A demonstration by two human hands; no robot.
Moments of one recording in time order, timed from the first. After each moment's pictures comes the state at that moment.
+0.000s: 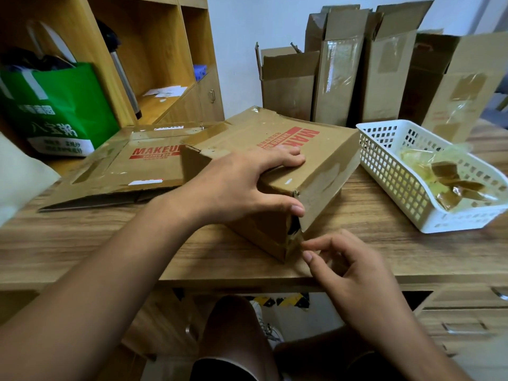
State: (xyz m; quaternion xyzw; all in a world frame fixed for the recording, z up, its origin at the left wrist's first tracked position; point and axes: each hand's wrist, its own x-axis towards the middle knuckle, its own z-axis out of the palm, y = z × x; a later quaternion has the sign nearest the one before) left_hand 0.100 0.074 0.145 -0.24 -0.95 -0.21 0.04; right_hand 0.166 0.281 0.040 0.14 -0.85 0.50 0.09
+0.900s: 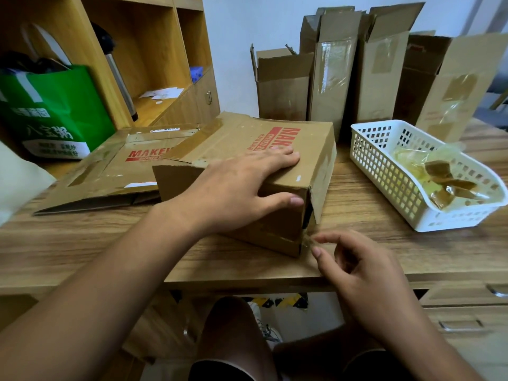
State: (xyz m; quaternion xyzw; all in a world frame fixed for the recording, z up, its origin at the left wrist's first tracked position) left_hand 0.107 0.085 0.144 -0.21 -0.97 -0.09 0.06; right_hand 0.161 0.296 0.038 0.14 -0.86 0.47 0.13
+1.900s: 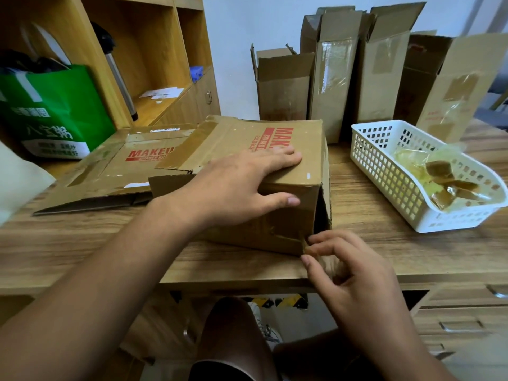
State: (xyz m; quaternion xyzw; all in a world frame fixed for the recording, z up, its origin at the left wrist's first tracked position) left_hand 0.098 0.082 0.143 -0.22 -0.97 -0.08 0.06; right_hand 0.174 0.282 0.037 0.15 -0.87 0.43 0.20
